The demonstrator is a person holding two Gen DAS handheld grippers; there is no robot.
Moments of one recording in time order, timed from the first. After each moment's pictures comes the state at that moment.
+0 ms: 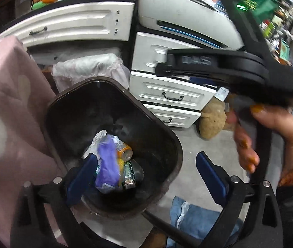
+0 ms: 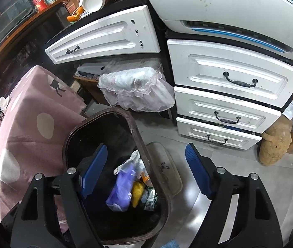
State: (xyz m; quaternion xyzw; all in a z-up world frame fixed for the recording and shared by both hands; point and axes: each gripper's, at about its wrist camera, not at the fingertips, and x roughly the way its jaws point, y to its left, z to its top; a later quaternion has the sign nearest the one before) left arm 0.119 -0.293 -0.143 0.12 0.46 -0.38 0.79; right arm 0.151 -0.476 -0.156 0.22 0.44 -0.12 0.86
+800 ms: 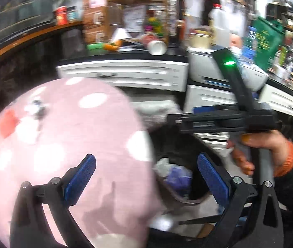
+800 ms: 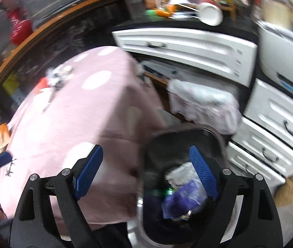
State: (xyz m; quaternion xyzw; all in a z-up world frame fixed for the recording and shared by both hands) left arm 0.123 -0.139 -0.028 0.12 0.34 -0.26 0.89; right arm 0.204 -0.313 -0.075 0.11 0.41 0.07 0.90
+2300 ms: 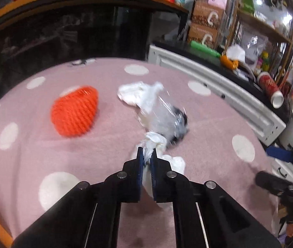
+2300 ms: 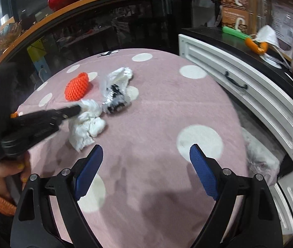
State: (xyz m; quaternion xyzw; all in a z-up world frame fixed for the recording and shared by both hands) left arm 0.324 0.050 -0.029 -0.04 0.37 -0.07 0.93; right arm 0.349 -0.138 -0.034 0.00 0.42 0.18 0.89
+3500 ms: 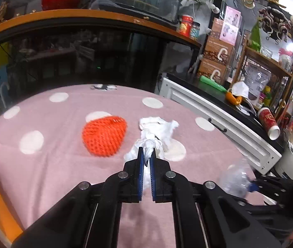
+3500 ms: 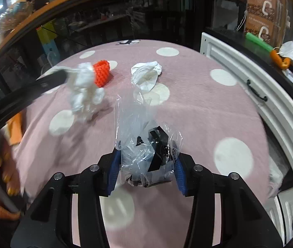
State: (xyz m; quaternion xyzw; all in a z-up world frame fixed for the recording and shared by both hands) left arm 0.304 0.073 0.003 -0.08 0.30 -0.04 0.95; right arm 0.335 -0.099 -0.030 -0.05 0.42 0.20 0.88
